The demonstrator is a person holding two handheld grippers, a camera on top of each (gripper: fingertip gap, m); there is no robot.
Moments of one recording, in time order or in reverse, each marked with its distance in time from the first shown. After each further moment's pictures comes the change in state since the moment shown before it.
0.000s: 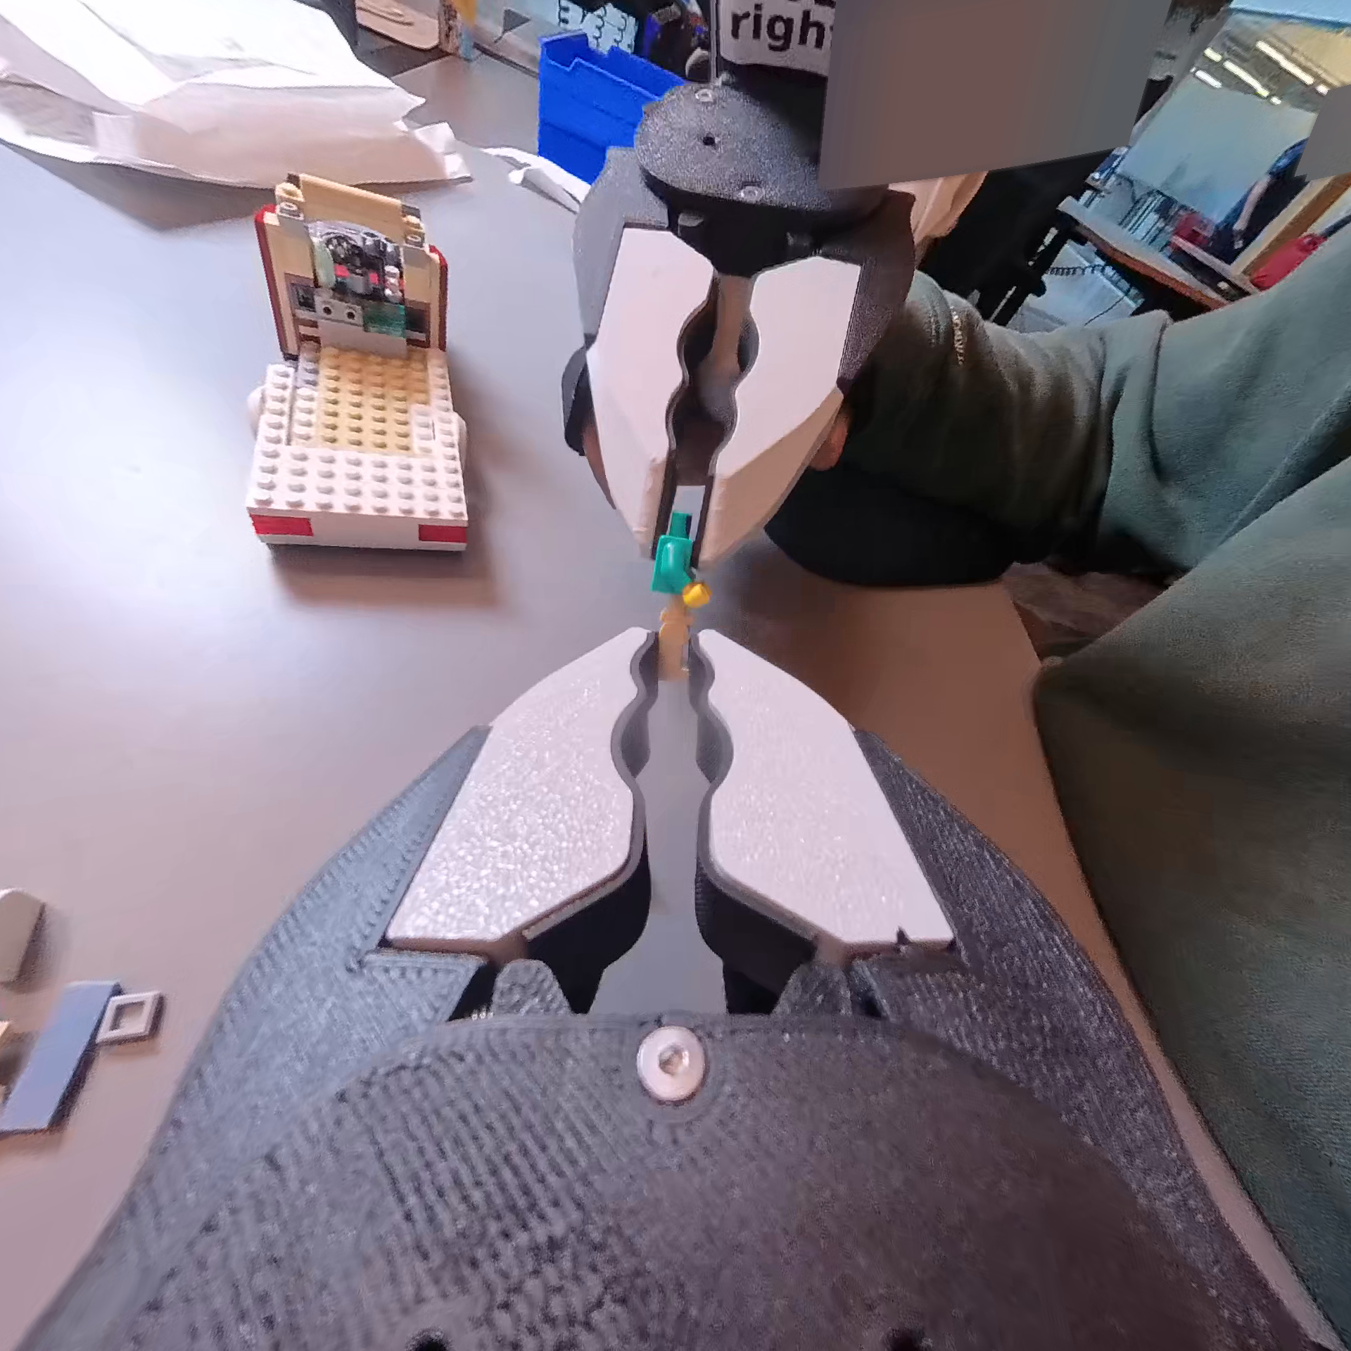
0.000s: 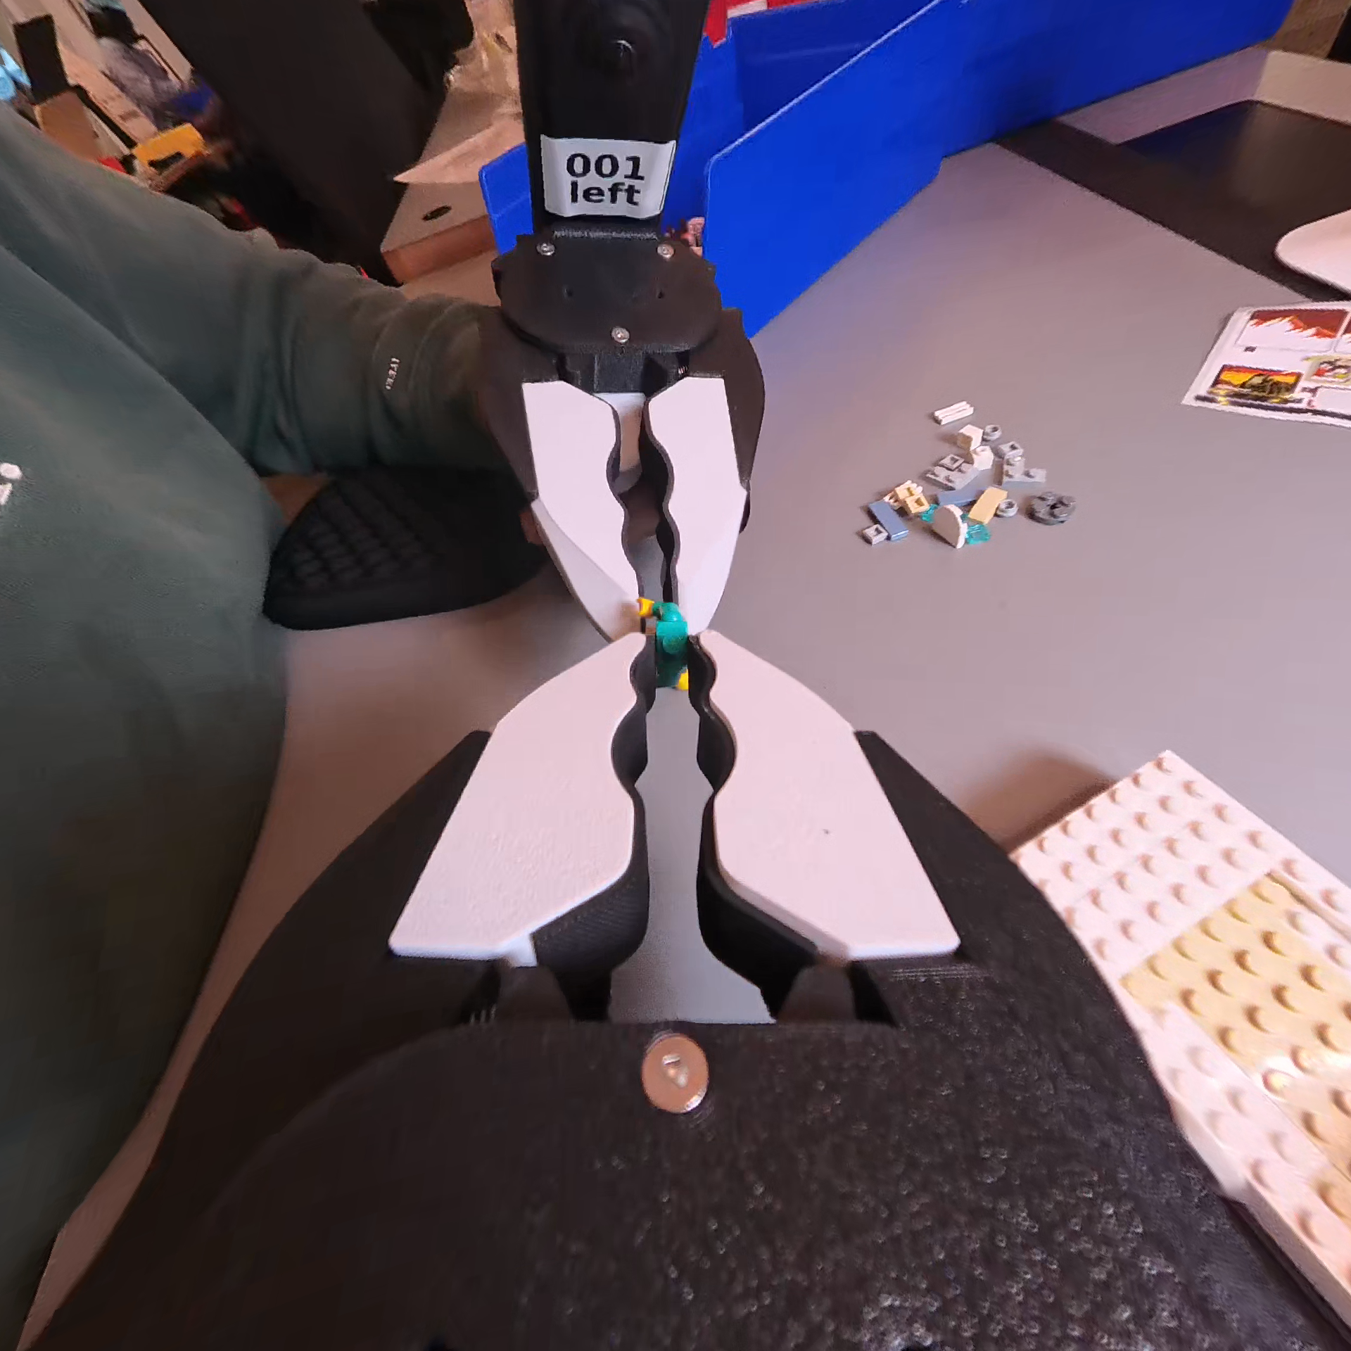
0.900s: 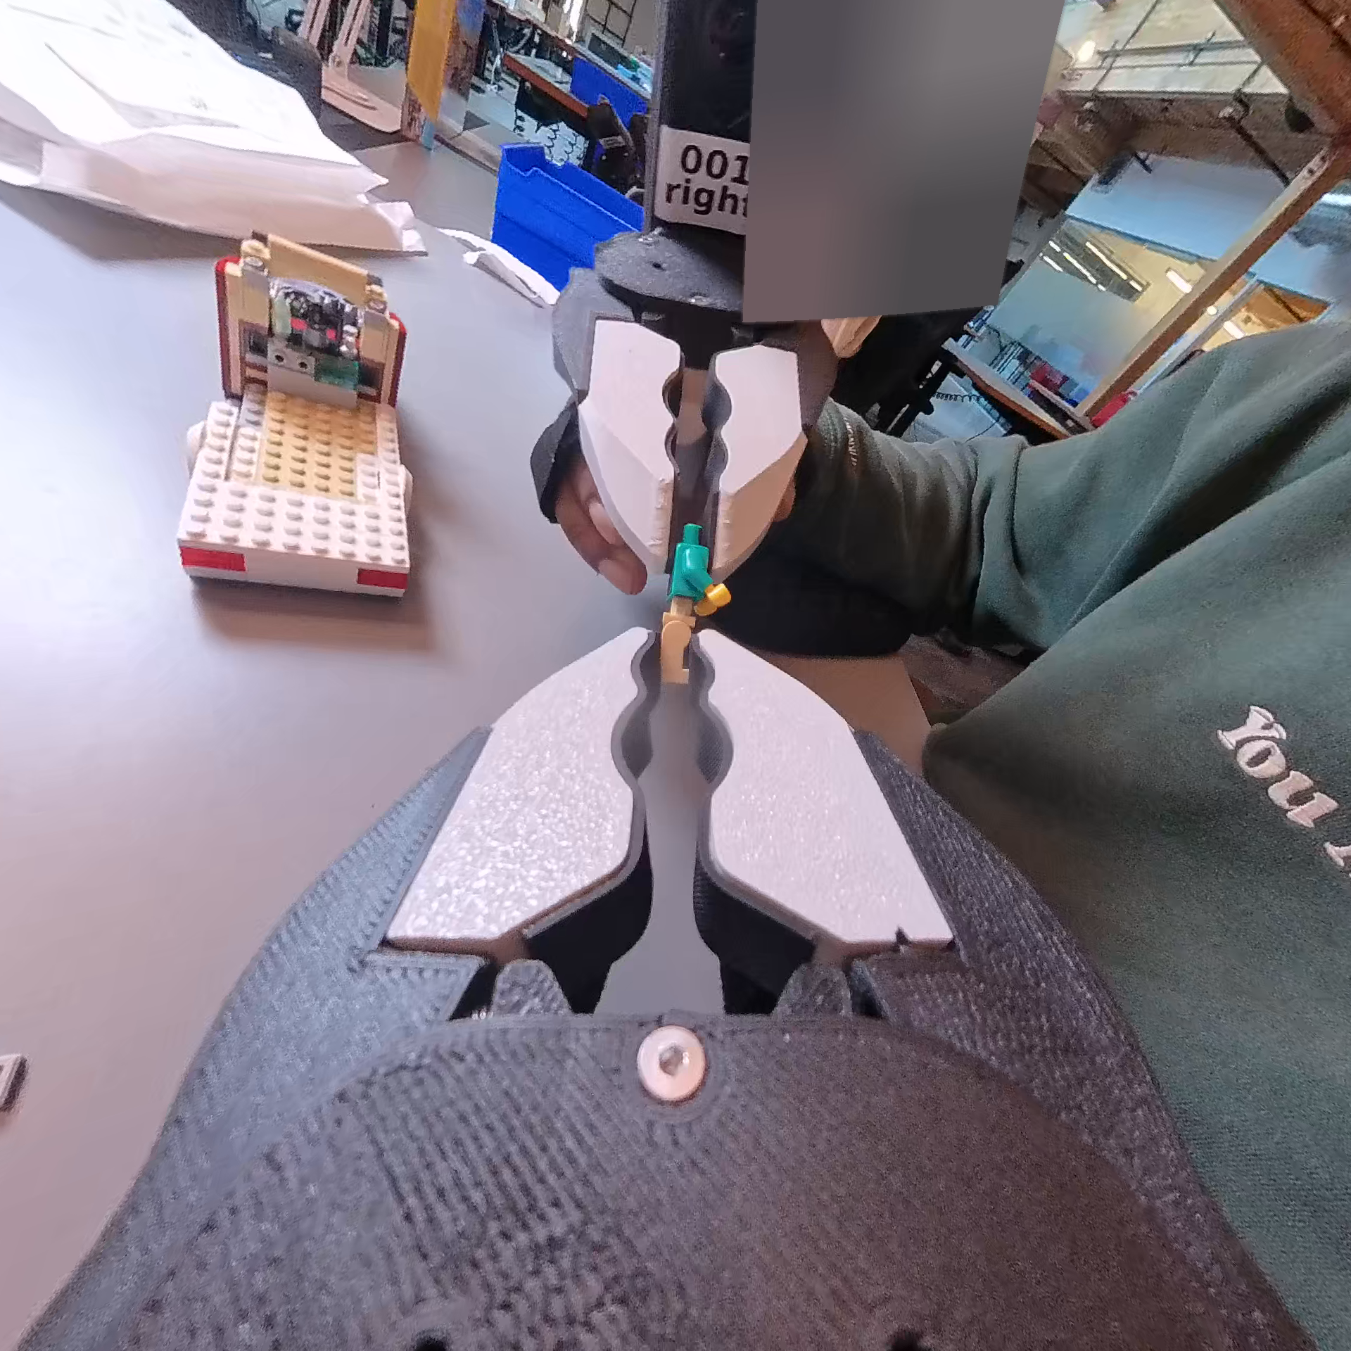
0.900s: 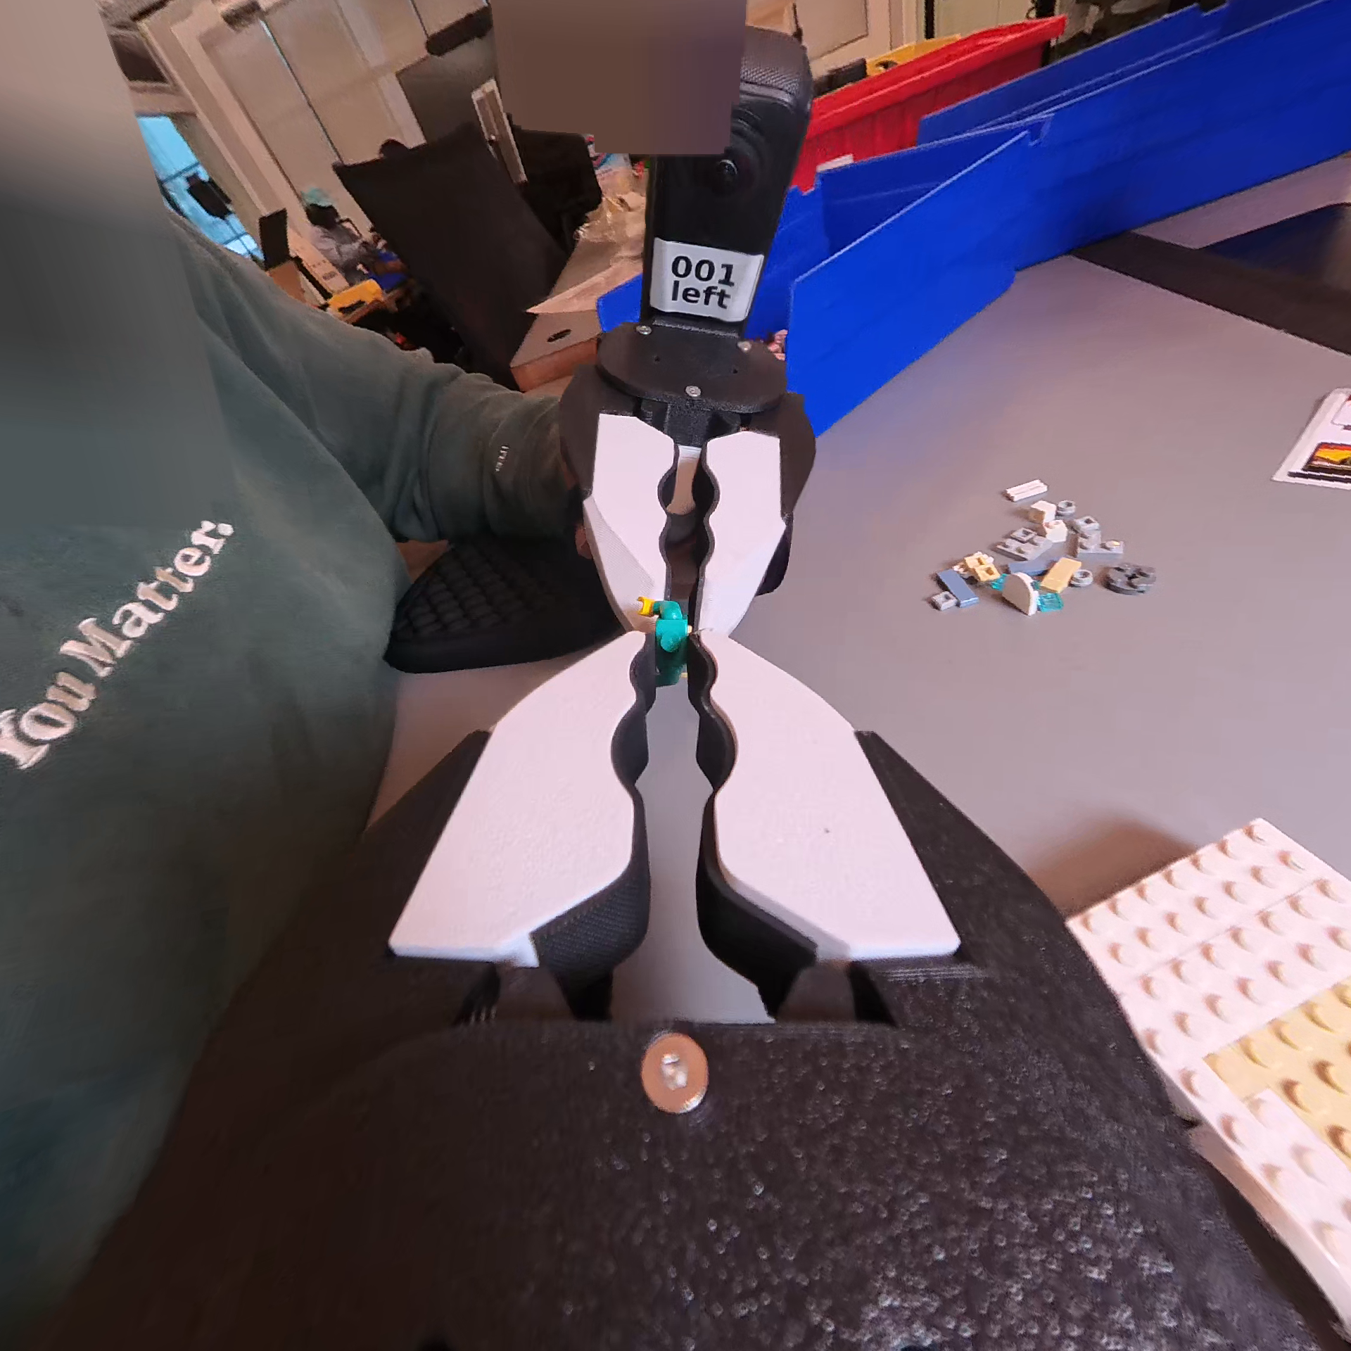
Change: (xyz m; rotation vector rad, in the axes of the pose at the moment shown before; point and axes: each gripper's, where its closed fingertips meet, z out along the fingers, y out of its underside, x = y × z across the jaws) left arm 0.016 -0.019 -0.006 0.110 0.097 -0.109; right arm -0.016 -0.014 -0.010 0.136 -0.139 0.029
